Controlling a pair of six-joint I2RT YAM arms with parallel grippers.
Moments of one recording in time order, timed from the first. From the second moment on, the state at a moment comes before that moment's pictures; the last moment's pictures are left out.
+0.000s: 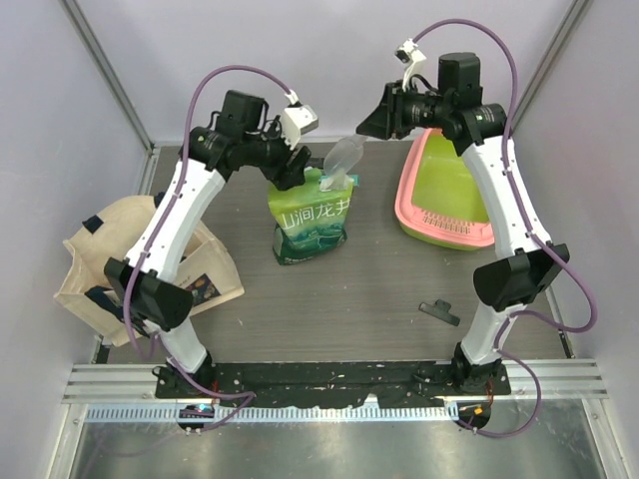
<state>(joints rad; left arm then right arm) -0.43 1.70 1.97 -0.97 0.42 0.44 0.24 1.80 2.12 -0.71 -0.76 0.12</state>
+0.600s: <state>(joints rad) -0.43 1.77 2.01 -1.06 0.50 0.41 0.36 1.84 2.25 -0.96 -0.63 -0.18</state>
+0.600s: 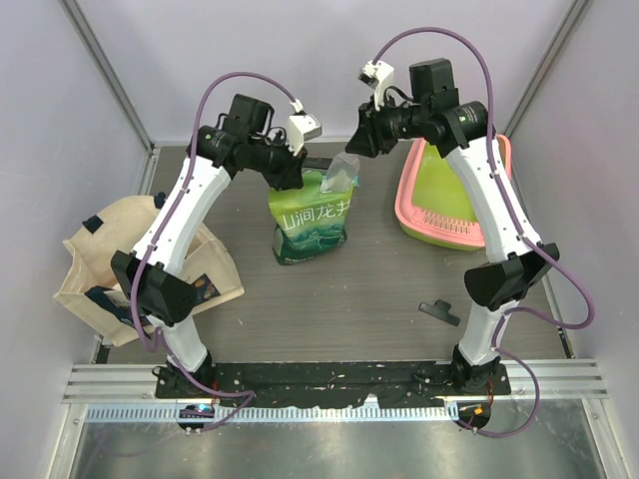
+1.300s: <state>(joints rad) -0.43 1.55 1.65 -0.70 0.54 0.15 0.48 1.87 2.16 -0.96 -0.29 -0.07</state>
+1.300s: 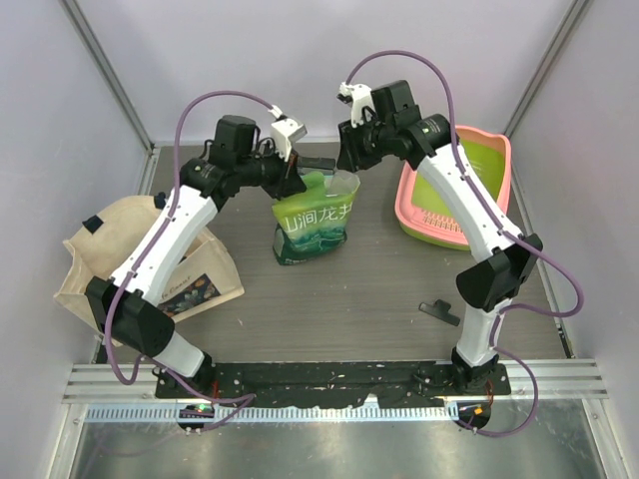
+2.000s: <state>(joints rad) -0.43 1.54 1.55 -0.49 0.49 -0.13 0.53 1.86 1.91 -0.75 -0.10 0.26</state>
